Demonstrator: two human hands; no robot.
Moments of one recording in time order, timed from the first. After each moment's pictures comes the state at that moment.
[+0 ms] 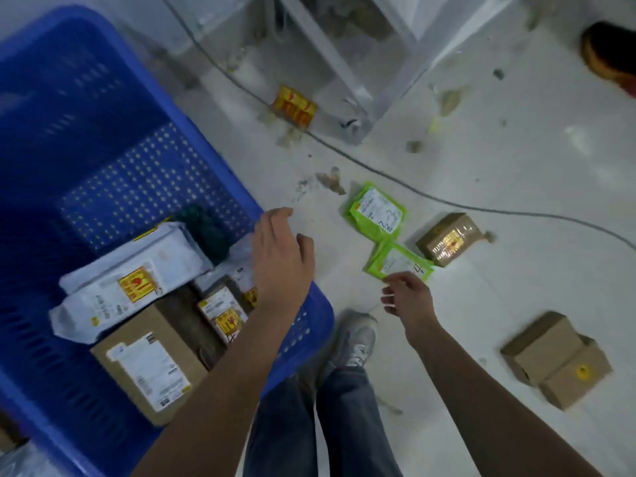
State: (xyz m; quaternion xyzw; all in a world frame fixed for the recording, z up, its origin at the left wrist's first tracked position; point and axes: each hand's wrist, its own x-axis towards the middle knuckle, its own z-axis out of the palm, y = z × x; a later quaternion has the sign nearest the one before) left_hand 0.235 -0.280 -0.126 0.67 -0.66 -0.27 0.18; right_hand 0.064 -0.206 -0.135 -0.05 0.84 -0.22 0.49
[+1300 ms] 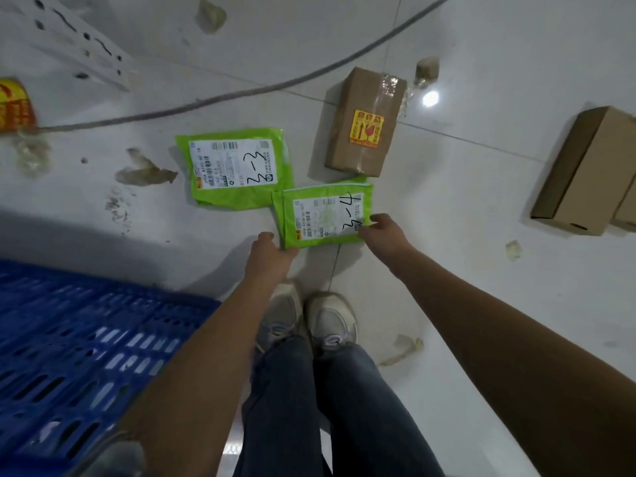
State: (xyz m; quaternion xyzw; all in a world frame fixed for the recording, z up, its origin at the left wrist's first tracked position) left_hand 0.041 -0.236 -0.406 0.61 -0.55 -0.50 -0.29; right_hand -0.112 -0.124 -0.377 0.07 0.83 -0.17 0.53
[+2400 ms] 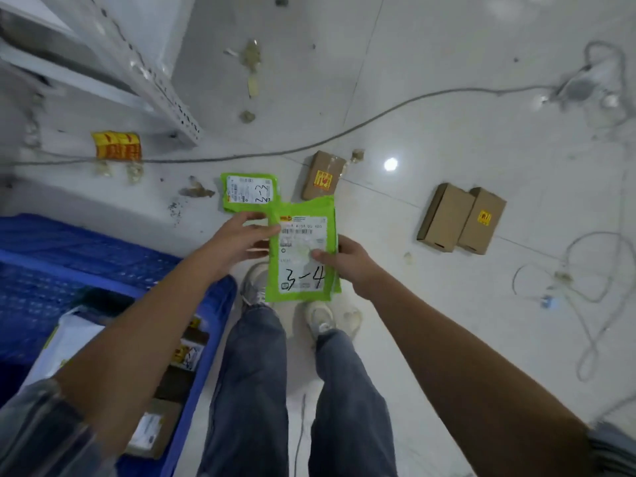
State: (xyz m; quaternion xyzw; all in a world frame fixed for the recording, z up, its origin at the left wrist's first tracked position) left_hand 0.054 -0.284 -0.067 0.51 -0.39 -0.76 -0.13; right_hand -0.072 -0.128 -0.047 0.03 0.73 -0.34 0.59
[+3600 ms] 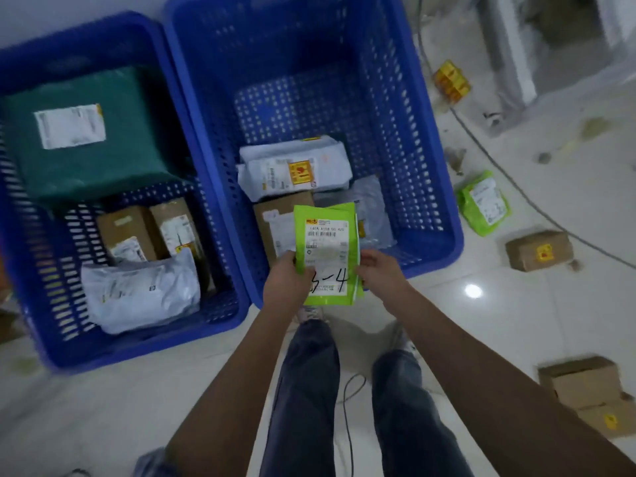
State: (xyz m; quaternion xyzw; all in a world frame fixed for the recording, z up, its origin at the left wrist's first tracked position) left_hand 0.460 -0.086 -0.066 0.80 -0.28 -0.53 0.07; right_hand 0.311 -0.132 -0.076 -0.32 0.69 -0.02 0.65
